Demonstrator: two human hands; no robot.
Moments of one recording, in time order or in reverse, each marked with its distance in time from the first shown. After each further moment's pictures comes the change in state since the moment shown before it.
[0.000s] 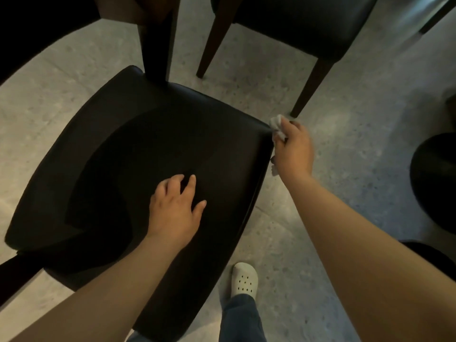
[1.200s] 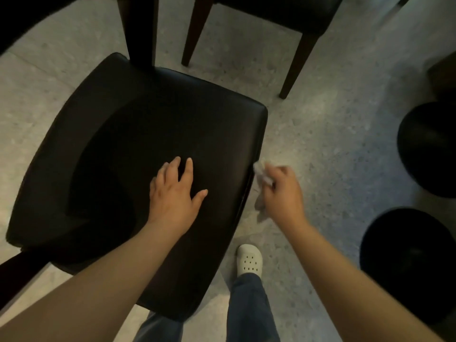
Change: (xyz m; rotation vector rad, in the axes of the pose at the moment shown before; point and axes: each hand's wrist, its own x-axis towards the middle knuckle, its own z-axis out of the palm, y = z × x) left_hand -0.013 -0.004 0.000 0.030 -0.022 0.039; right_hand -0.138 0.037 -0.004 -0.093 -0.137 -0.001
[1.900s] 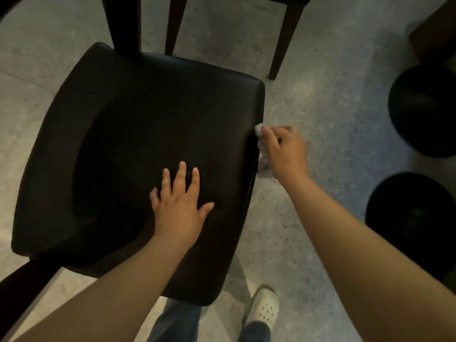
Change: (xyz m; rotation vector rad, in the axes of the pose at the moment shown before) left_hand -0.031 -0.033 0.029 0.101 -0.103 0.138; right_hand 0.018 -0.034 0.008 0.177 0.178 0.167
